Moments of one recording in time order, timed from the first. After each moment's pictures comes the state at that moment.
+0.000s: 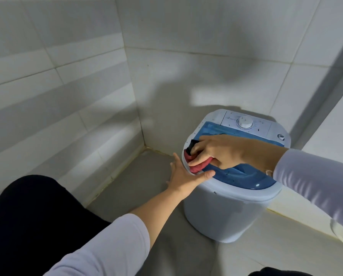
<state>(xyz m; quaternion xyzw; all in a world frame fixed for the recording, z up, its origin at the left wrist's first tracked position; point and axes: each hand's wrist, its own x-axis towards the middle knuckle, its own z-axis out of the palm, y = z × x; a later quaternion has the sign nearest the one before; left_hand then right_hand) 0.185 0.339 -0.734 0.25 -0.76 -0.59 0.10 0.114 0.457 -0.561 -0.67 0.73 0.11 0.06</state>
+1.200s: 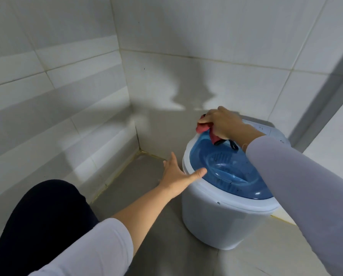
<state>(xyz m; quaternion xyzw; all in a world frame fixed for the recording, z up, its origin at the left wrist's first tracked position) 0.207 0.314 -0.658 0.24 -0.81 -0.53 -0.01 0.041 0.416 -0.552 -0.42 0.90 0.06 -0.05</state>
